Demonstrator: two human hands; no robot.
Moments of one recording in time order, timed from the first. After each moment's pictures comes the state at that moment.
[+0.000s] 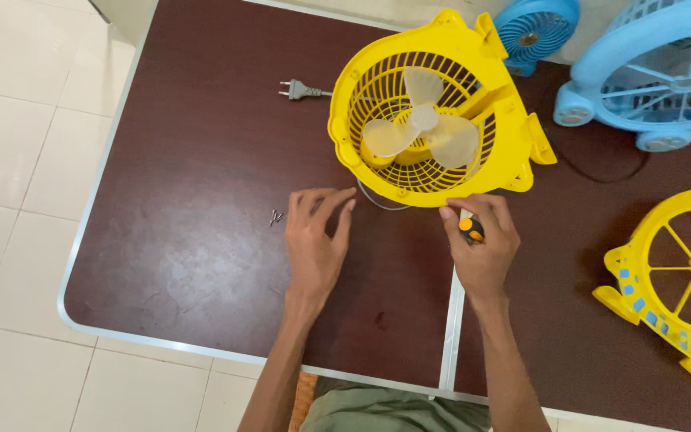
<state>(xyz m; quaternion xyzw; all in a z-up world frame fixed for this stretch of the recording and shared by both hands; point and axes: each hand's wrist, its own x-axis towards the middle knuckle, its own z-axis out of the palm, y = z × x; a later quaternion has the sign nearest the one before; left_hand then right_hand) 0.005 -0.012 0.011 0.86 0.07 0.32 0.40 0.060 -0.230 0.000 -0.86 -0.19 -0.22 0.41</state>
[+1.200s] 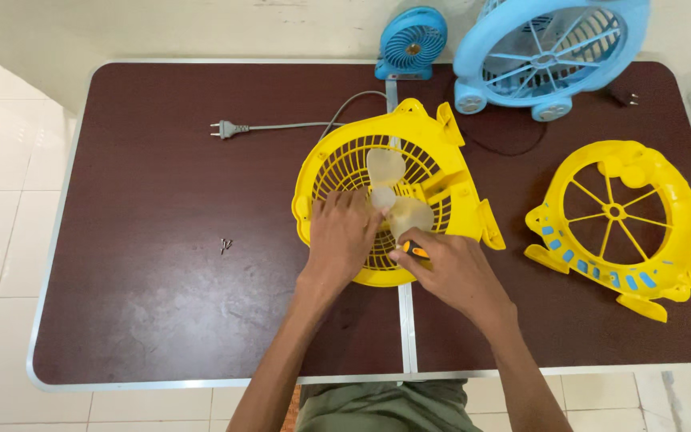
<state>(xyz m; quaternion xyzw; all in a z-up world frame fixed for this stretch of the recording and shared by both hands) 0.044 -0.106 0.033 0.95 -0.10 0.14 0.26 0.019 -0.293 0.080 -0.94 -0.20 0.03 0.26</state>
